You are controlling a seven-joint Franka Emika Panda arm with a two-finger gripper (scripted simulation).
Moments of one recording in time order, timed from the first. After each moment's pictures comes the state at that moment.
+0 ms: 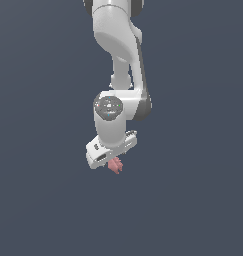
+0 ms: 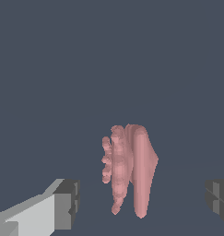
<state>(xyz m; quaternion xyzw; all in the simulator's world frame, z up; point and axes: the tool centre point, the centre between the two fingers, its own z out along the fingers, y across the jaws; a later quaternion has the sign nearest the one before) 0.063 -0.029 0.104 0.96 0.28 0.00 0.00</state>
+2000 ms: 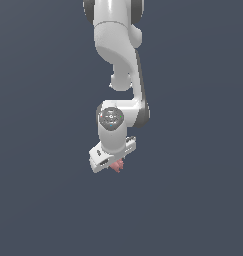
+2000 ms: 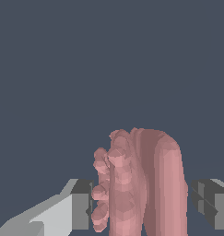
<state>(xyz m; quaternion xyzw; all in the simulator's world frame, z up) 0.061 -0.026 0.063 0.96 0.28 0.00 0.00</state>
